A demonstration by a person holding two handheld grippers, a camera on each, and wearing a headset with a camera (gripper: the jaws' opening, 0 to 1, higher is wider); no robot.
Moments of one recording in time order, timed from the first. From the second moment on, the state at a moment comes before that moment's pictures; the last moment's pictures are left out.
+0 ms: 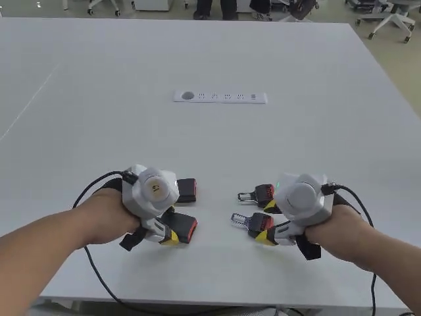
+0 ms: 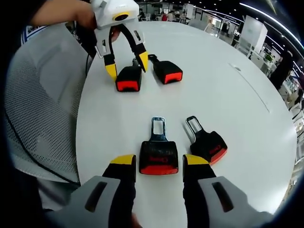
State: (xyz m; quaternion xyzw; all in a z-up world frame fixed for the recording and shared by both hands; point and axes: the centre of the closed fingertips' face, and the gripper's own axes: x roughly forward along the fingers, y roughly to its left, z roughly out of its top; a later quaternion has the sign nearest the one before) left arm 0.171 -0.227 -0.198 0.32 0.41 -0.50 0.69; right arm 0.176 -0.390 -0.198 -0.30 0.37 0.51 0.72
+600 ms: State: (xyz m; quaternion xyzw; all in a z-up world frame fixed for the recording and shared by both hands) left arm 0.178 -0.219 -0.205 0.35 0.40 -0.51 0.68; right arm 0.178 -0.389 -0.207 -0.34 0.37 0.55 0.67
